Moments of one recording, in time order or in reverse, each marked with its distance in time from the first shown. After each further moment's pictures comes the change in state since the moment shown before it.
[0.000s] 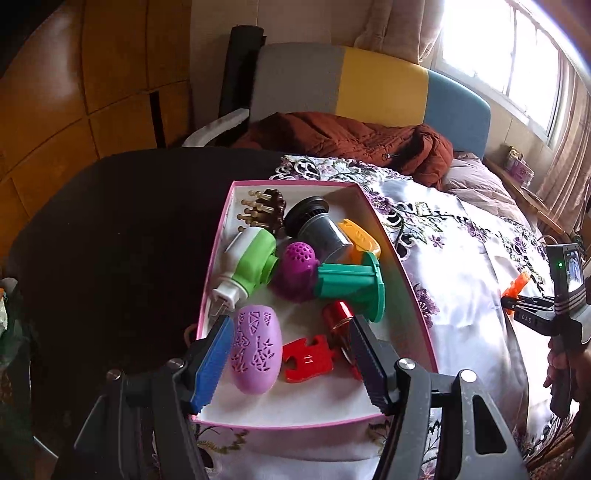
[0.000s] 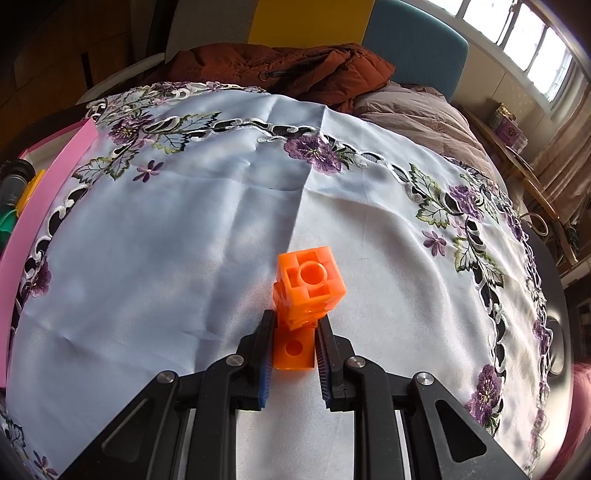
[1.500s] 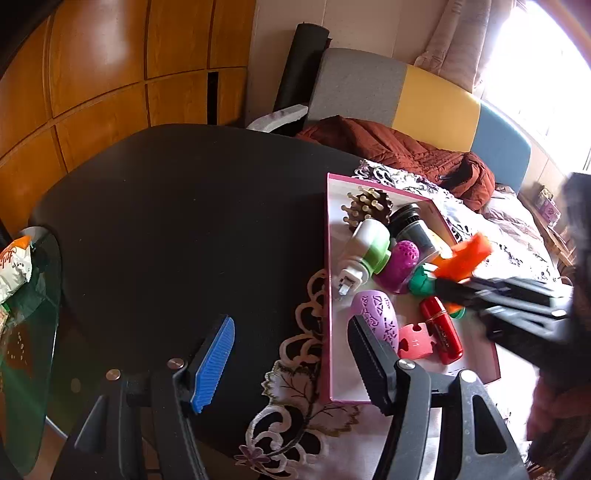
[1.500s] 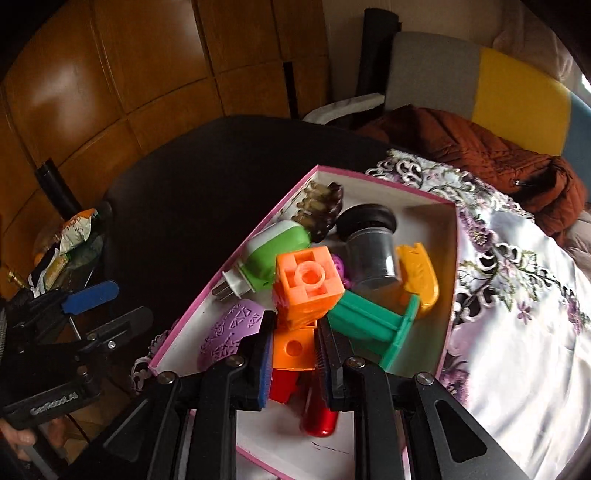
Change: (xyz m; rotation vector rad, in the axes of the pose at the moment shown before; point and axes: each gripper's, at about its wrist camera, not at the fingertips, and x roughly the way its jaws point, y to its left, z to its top) left arm -0.008 0.096 -0.025 -0.161 -0.004 0.074; right arm -0.091 0.278 0.024 -0.347 -0.151 0.545
